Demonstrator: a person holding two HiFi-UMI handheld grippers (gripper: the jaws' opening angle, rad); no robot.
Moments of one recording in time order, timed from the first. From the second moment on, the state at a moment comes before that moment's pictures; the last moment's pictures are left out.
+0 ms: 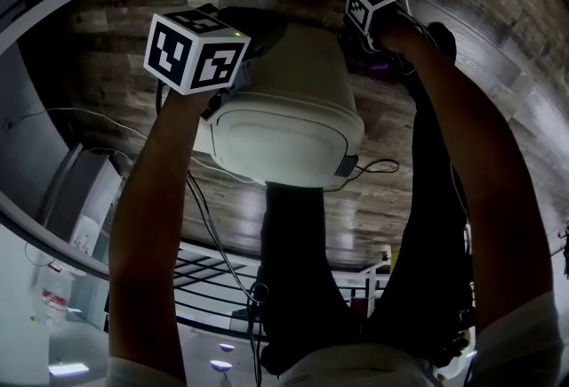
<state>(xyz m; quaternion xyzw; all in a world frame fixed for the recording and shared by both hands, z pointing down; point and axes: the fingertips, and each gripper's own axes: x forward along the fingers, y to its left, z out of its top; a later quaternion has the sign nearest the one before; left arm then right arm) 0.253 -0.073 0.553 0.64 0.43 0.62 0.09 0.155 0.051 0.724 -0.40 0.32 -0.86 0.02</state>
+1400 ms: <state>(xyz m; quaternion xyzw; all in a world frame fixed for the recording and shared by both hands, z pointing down) 0.206 -0.235 0.632 0.69 0.33 0.62 0.17 0.189 -0.216 0.801 -0.42 0.36 -0.83 0.12</state>
